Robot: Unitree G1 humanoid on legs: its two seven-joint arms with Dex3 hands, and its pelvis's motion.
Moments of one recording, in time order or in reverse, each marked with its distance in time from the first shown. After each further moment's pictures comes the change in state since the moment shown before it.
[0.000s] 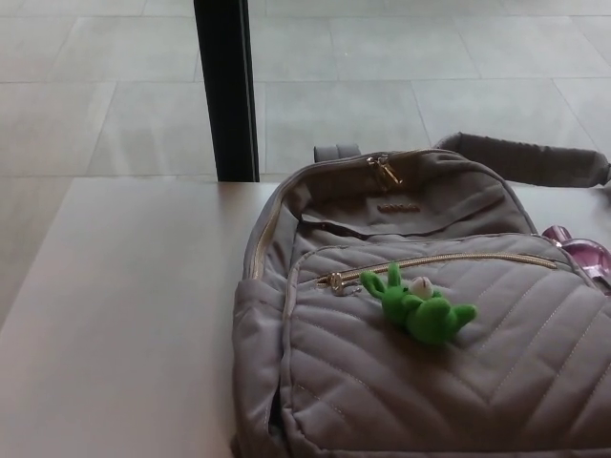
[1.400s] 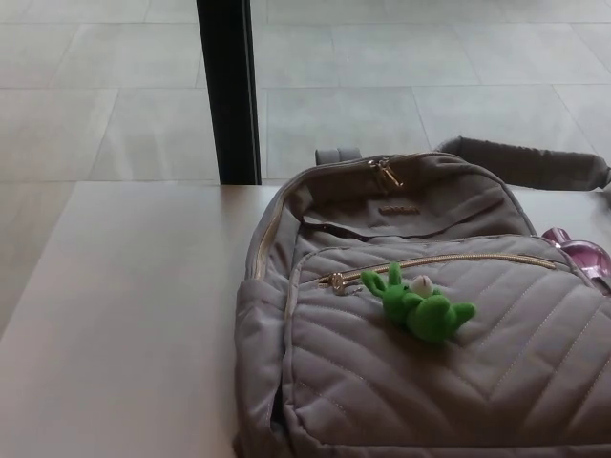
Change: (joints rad) left_arm 0.044 0.022 -0.009 -0.012 0.020 0.005 0.040; right_arm 0.481 -0.036 -0.143 1.229 -0.200 -0.220 -0.057
